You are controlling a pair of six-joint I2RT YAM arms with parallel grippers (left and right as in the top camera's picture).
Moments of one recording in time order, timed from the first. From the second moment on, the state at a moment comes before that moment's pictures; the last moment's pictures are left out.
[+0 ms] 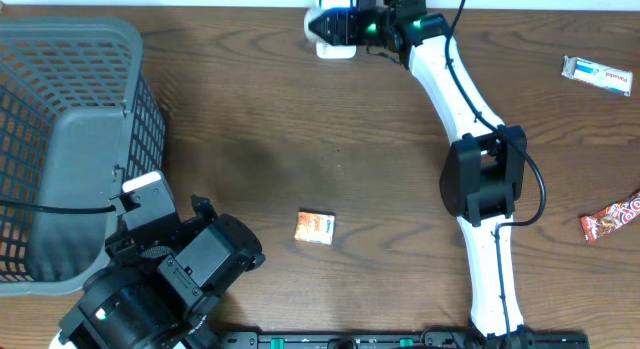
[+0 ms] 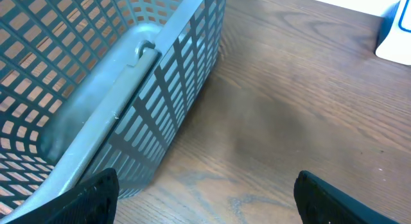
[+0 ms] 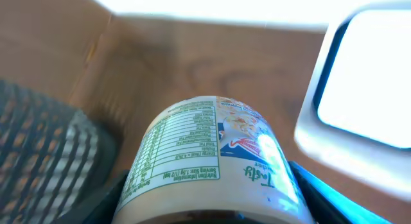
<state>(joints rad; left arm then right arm) -0.84 0.89 1.24 -1.55 -0.84 -1.09 0.29 2.49 2.32 -0.47 -0.63 0.30</state>
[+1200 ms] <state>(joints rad) -0.84 0.89 1.24 -1.55 -0.84 -1.09 0.29 2.63 2.32 0.06 -0.32 0.23</state>
